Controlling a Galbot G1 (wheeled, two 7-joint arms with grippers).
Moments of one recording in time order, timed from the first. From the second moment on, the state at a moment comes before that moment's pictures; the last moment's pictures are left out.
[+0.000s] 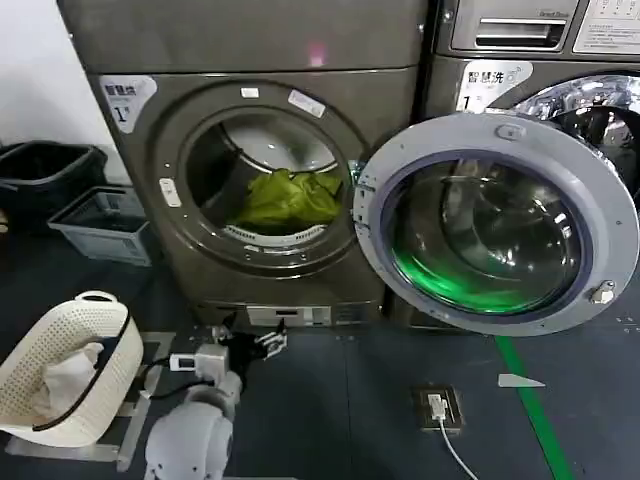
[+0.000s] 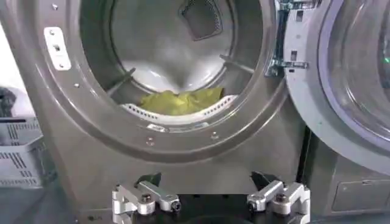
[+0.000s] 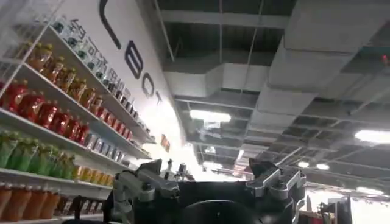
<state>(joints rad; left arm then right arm) 1.27 -1.56 -0.43 -2.16 0.14 0.74 0.11 -1.60 1.03 2.18 1.57 0.38 0.00 0.06</state>
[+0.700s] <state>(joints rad) 1.27 -1.56 -0.43 -2.16 0.15 0.74 0.11 -1.60 1.03 2.18 1.57 0.38 0.00 0.06</state>
